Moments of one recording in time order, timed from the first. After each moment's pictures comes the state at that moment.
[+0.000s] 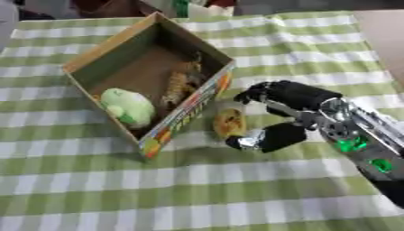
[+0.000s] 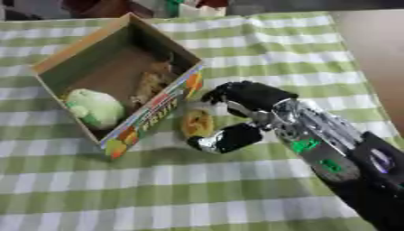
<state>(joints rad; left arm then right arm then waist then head) -0.40 0.42 -0.02 -1.98 -0.17 0.12 0.54 -0.60 -0.73 0.43 -1.83 0.75 0.26 0.60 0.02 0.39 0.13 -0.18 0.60</state>
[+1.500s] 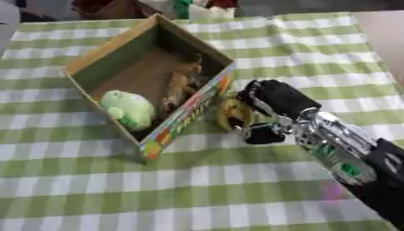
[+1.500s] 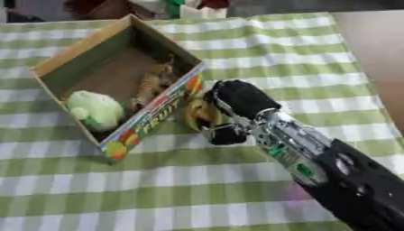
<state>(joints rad) -0.40 0.41 -0.02 -1.98 -0.17 0.13 0.53 -0.63 -0.66 0.49 -1.72 0.75 0.31 0.22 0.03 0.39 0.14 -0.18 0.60</state>
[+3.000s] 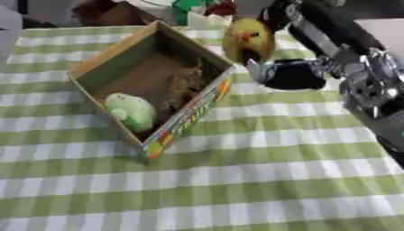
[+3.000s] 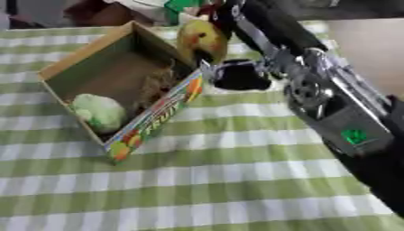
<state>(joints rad) -0.39 0.41 -0.02 -1.98 -0.17 0.13 0.53 -0.84 -0.75 0.35 -1.98 0.46 0.45 0.21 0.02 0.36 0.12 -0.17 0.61</state>
